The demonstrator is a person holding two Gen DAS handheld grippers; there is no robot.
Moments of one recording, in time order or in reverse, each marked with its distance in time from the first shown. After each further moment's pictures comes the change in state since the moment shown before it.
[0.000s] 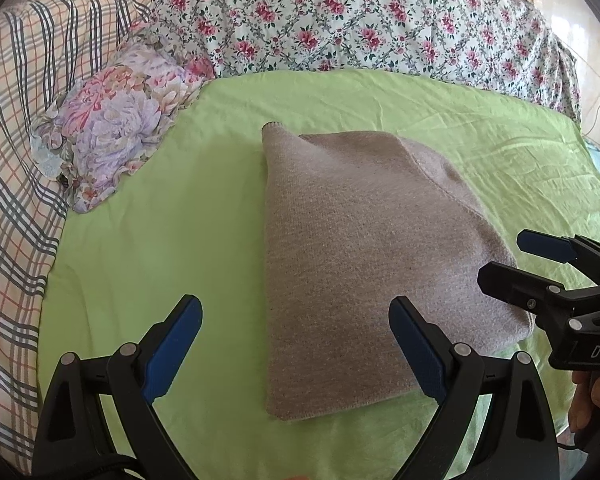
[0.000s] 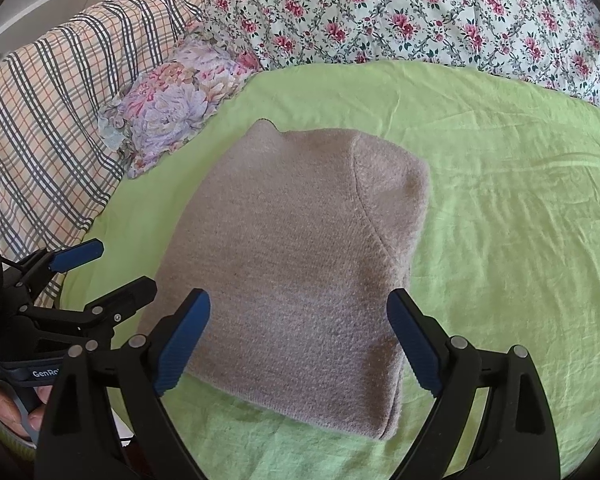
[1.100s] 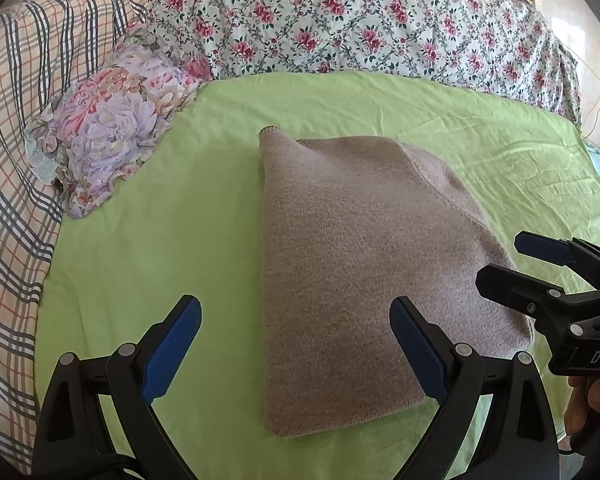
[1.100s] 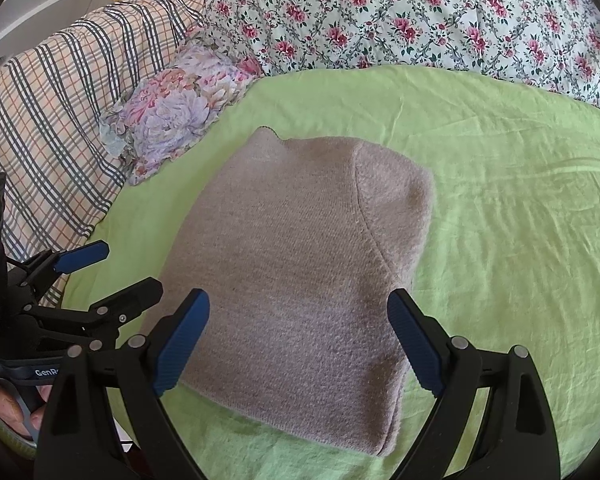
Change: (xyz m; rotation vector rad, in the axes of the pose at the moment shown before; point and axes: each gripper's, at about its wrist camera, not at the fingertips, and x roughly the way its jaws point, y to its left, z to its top) left arm 0.007 -0.001 0.010 -0.002 -0.001 -0.007; right arm 0.005 0.003 0.005 0.008 -0.018 0.005
